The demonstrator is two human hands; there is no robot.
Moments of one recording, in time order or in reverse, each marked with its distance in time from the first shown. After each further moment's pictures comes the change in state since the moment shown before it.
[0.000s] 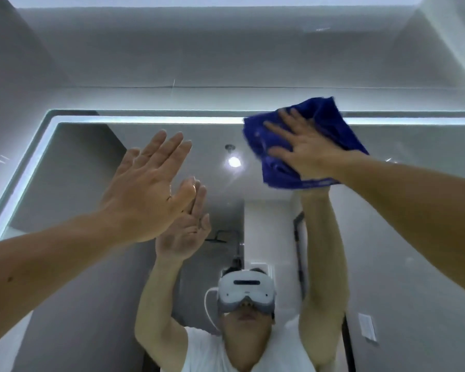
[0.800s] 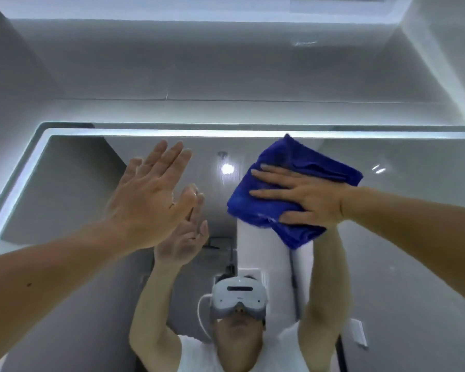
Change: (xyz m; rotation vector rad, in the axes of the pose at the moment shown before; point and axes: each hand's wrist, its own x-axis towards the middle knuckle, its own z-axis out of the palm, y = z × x) left_hand 0.012 0.007 0.000 -0.031 0.004 -0.003; right_hand -0.056 0.007 0.005 -0.077 -0.167 -0.569
